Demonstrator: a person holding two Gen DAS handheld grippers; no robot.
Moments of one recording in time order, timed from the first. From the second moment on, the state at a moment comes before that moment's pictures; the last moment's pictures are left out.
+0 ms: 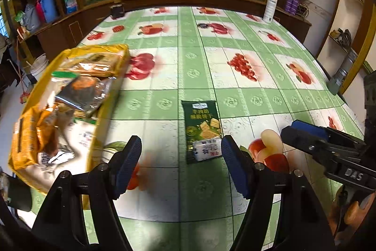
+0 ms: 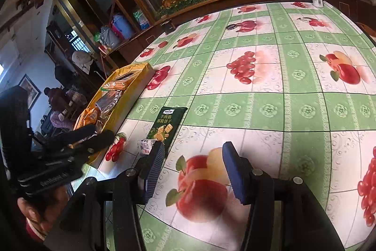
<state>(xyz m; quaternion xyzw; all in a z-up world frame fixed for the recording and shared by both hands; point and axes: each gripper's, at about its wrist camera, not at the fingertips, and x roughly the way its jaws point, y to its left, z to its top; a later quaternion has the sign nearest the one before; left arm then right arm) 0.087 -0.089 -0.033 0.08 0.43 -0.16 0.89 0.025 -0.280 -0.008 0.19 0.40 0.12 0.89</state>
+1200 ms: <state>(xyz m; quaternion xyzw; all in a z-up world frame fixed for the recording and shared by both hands) 0.083 -0.030 -0.051 0.01 0.47 -0.16 0.87 0.099 -0.175 -0.032 0.09 0.48 0.11 0.87</state>
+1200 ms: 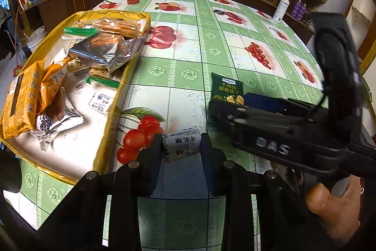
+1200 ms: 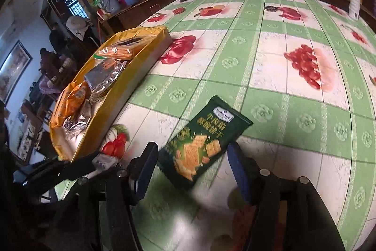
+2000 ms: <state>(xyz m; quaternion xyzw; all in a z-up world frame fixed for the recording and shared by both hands) 0.079 -0.029 -0.025 0.03 0.43 -0.14 0.89 0.057 -0.210 0.008 0.06 0.42 0.11 0.90</state>
